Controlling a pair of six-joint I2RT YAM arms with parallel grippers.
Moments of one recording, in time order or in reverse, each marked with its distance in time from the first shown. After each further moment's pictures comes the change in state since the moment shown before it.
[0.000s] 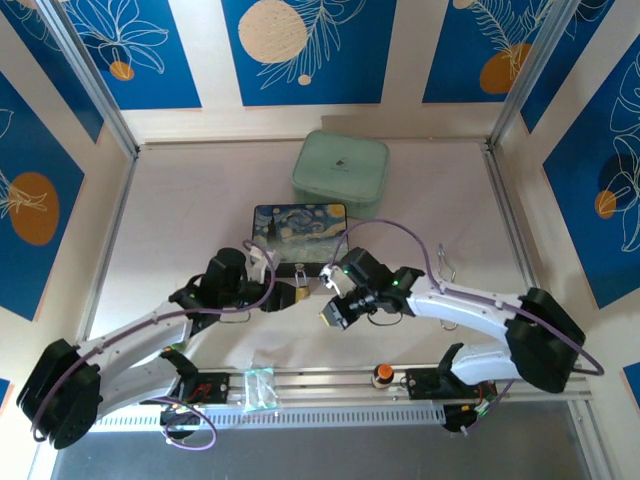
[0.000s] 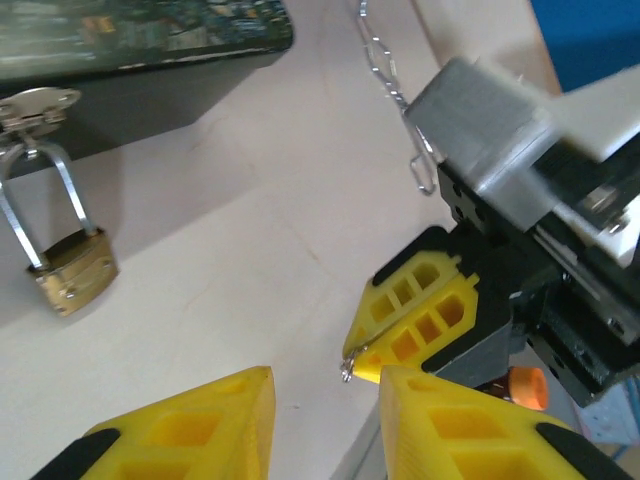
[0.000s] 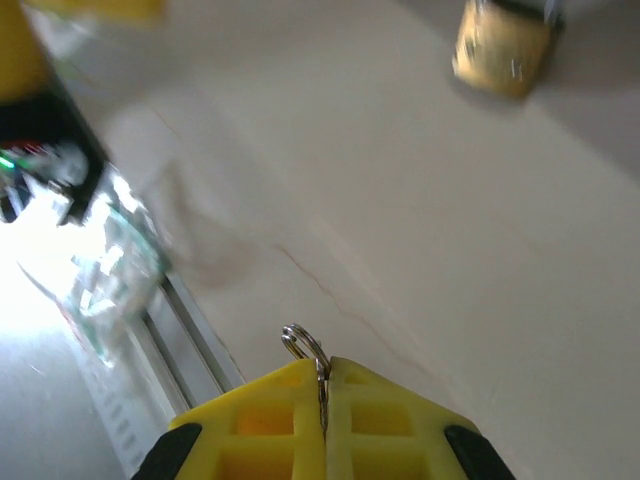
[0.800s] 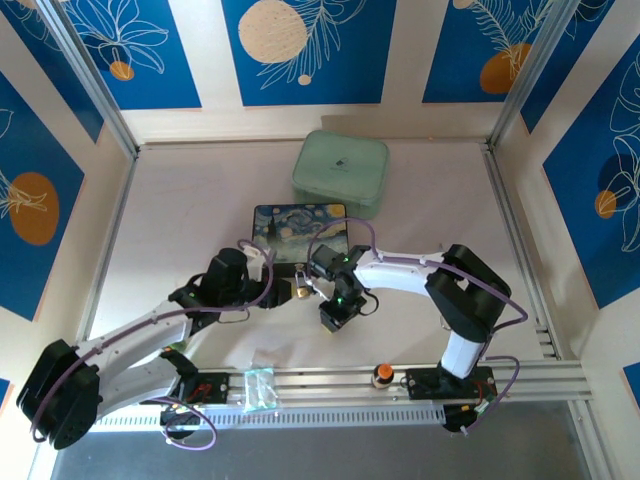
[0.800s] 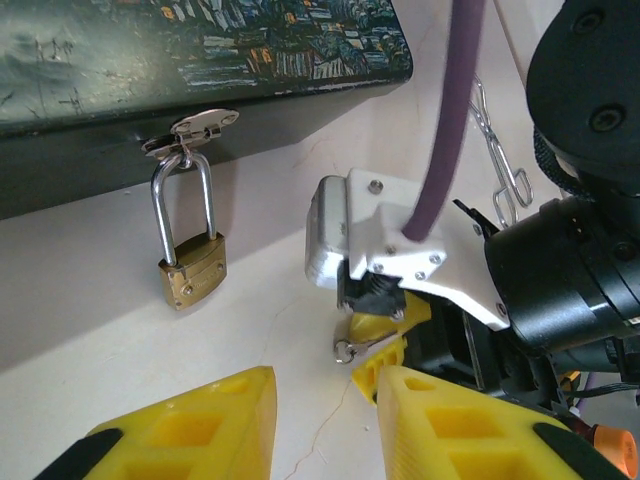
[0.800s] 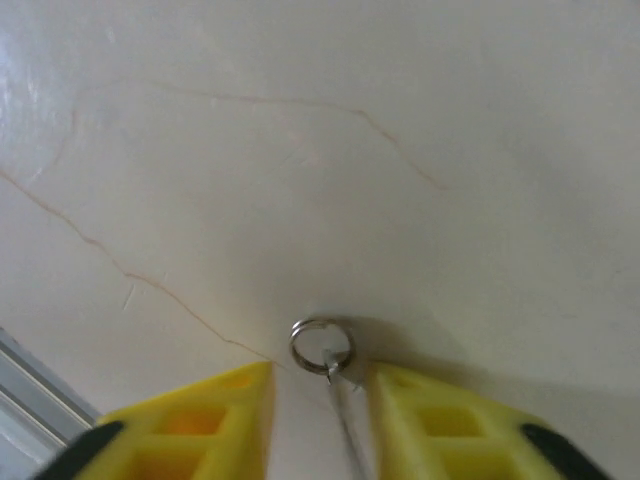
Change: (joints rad) left arm 0.000 -0.004 0.014 -0.069 -0.153 -0.012; right arm 0.001 0.417 0.295 -0.372 0.129 -0.179
